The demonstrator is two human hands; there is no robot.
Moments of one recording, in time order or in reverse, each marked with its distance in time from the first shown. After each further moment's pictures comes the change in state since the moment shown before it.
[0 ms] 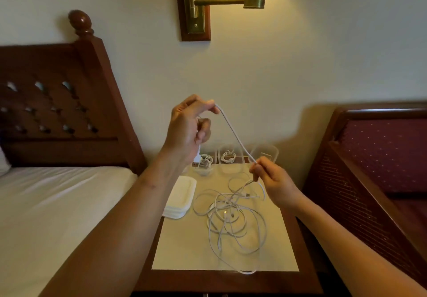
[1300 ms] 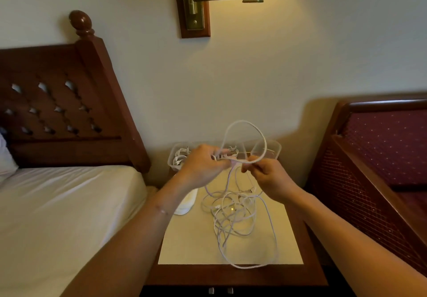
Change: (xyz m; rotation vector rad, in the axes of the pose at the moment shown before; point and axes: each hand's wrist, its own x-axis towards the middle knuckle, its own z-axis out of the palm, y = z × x) left_hand -0.027 -0.072 -0.033 0.969 -0.210 -0.220; right_hand 0.006 -0.011 0.013 -0.111 -0.038 0.017
